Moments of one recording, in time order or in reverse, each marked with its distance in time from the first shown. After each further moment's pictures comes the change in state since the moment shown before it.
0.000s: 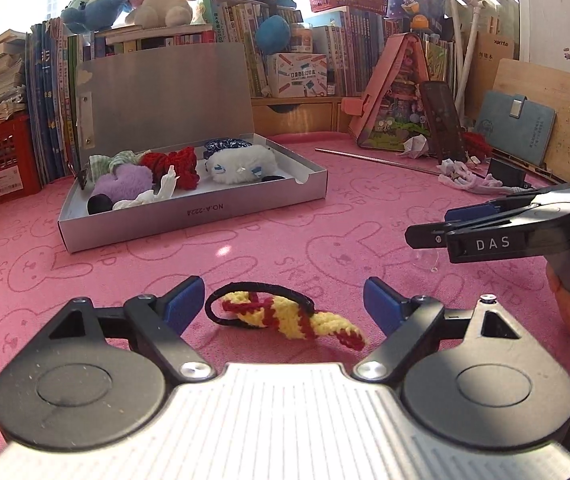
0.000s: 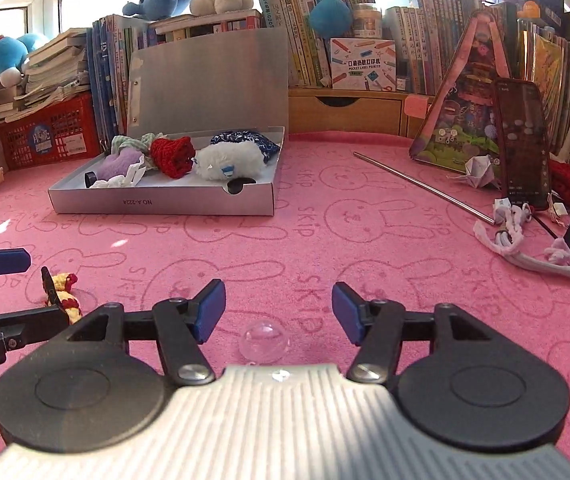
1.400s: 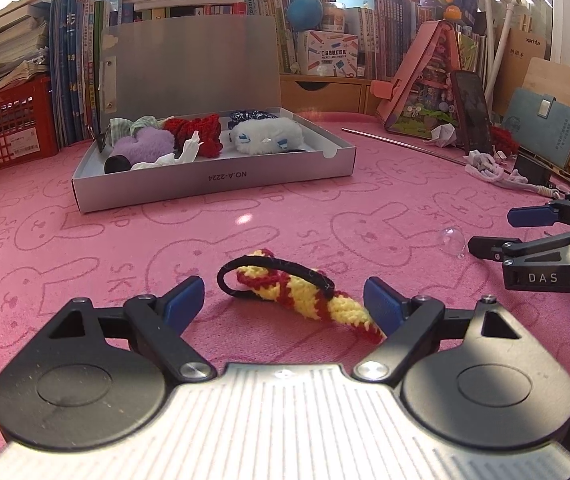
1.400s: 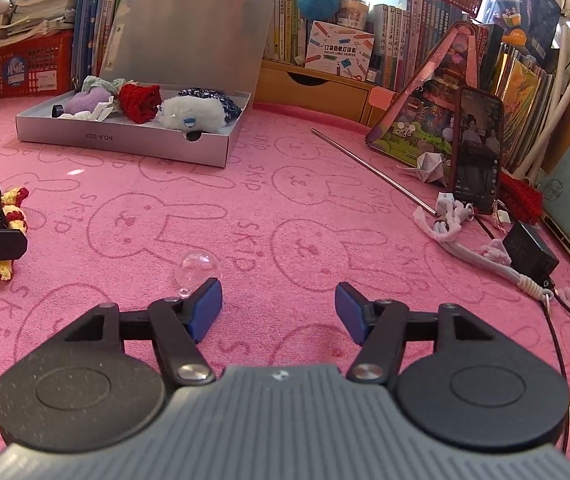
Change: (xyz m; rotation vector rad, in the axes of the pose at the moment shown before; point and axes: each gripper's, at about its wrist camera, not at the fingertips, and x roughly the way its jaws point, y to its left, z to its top) left arm 0.012 0.006 -0.010 -0.075 0.052 0.055; right arm -0.009 0.006 -0.020 -0.187 0.050 -0.180
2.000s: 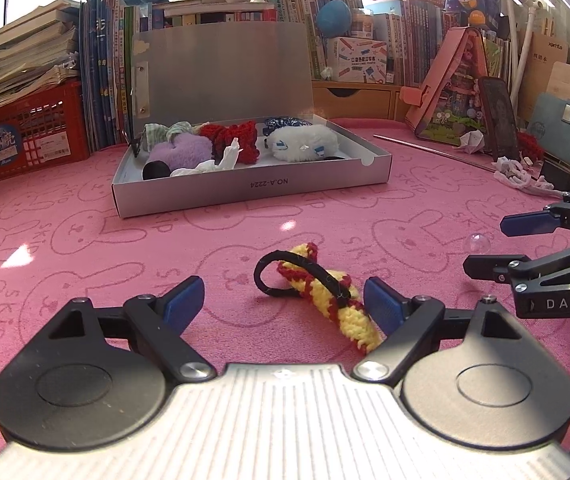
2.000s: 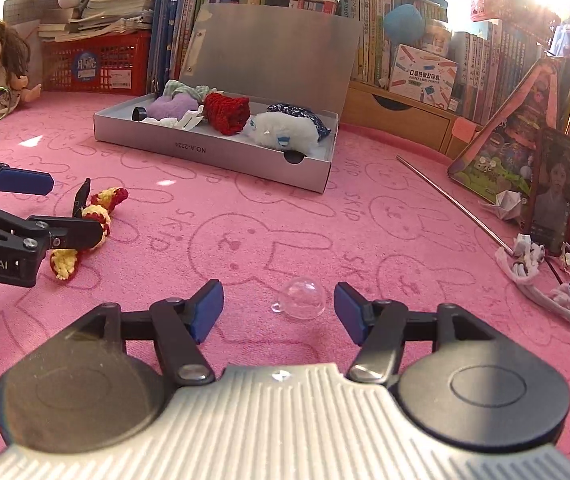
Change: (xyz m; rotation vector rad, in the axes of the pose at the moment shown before) left arm -0.008 0.015 0.002 -0.003 -0.012 0.075; right arm -0.004 0.031 0.018 -0.078 -0.031 0.193
